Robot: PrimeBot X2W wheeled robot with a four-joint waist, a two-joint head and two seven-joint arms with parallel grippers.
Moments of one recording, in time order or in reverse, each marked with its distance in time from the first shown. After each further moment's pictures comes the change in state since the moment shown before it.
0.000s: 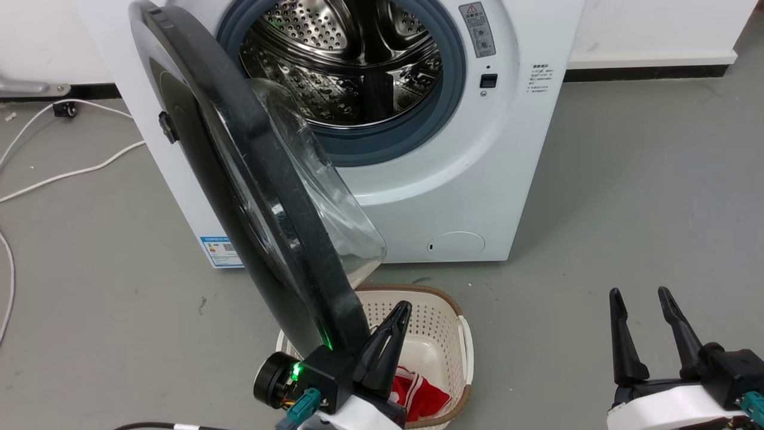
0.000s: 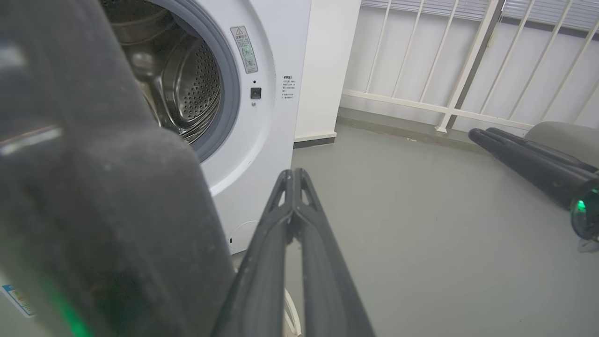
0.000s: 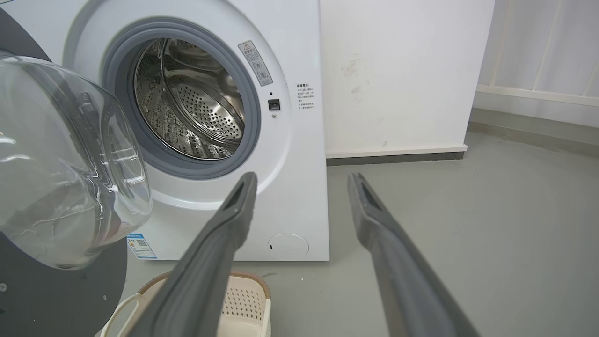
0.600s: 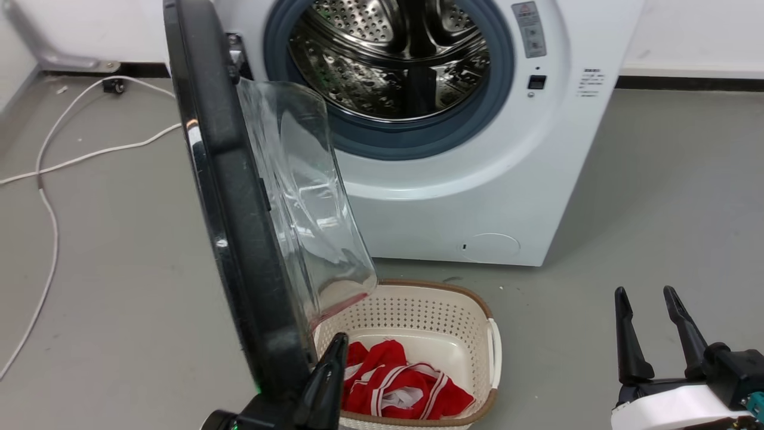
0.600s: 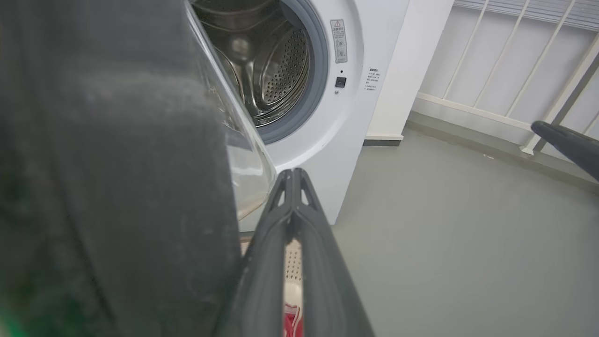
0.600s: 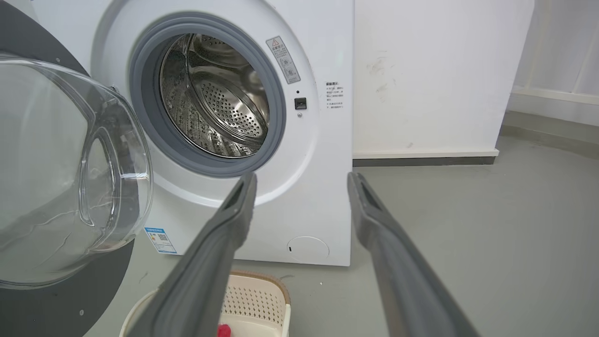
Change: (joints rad) left arm 0.192 0.063 0.067 -0.170 -0.017 0.113 0.000; right arm 0.001 0.000 -0.009 -0.006 0.004 0.000 0.000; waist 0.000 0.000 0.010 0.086
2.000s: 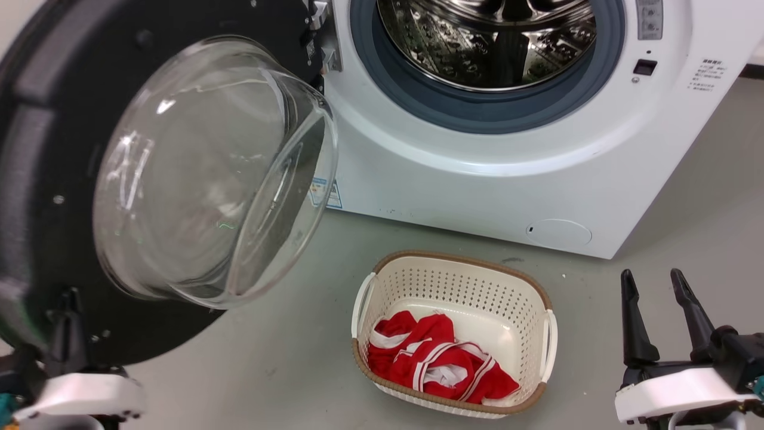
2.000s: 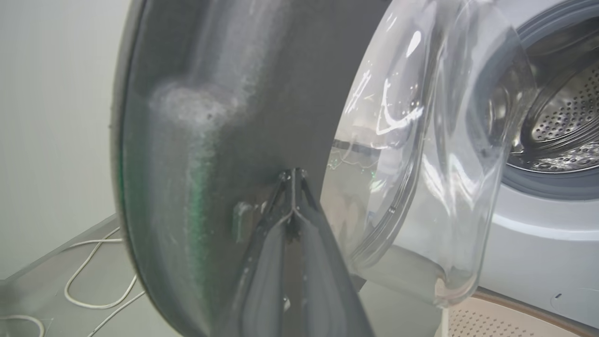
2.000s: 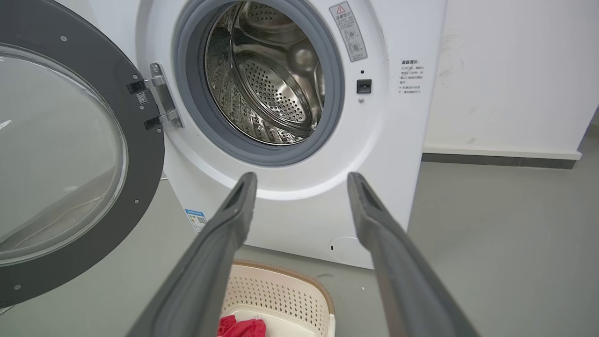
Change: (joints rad) left arm -0.093 0.210 0.474 0.151 -0.168 0.076 -0.063; right arm -0.037 0.000 -0.014 -0.005 -0.003 0.000 0.012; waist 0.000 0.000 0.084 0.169
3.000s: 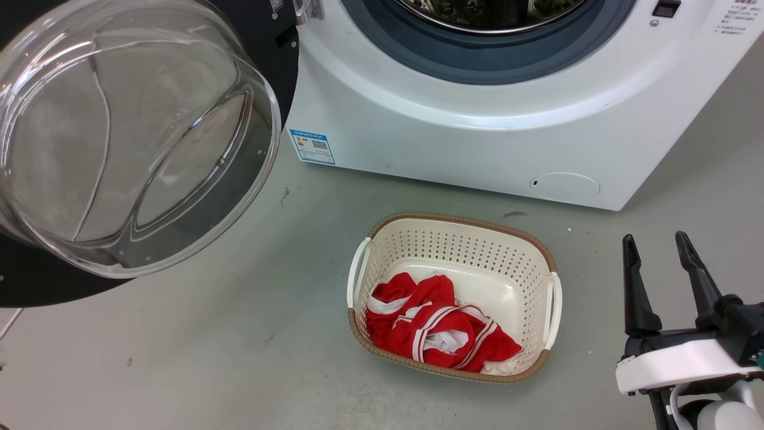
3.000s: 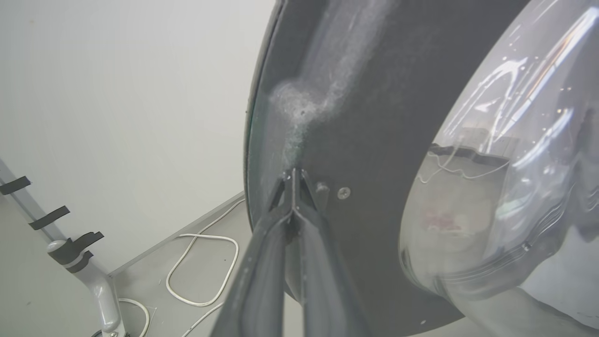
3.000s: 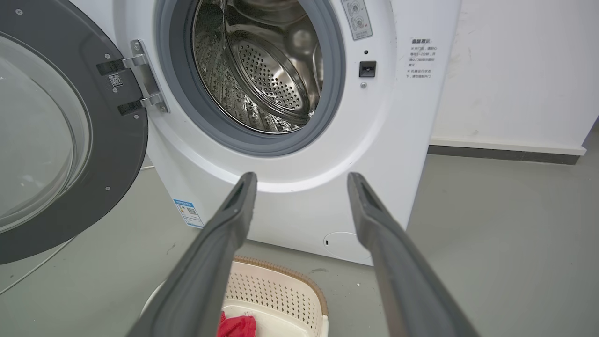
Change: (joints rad) left arm -0.253 0.108 0.336 0.335 0.058 -0.153 -0.003; right arm -0.071 0.000 0.003 -0.049 -0.048 0.000 0.030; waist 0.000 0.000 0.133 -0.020
